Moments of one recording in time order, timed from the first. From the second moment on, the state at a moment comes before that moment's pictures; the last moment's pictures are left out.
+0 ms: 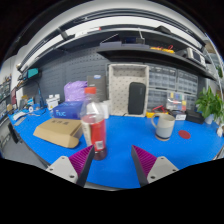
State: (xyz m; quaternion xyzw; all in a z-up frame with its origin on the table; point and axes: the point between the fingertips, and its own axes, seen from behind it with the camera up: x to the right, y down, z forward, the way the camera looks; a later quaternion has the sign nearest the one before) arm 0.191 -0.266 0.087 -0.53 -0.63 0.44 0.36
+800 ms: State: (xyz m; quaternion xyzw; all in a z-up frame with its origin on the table) arm 0.086 -0.341 0.090 -0.51 -0.59 0.46 0.43
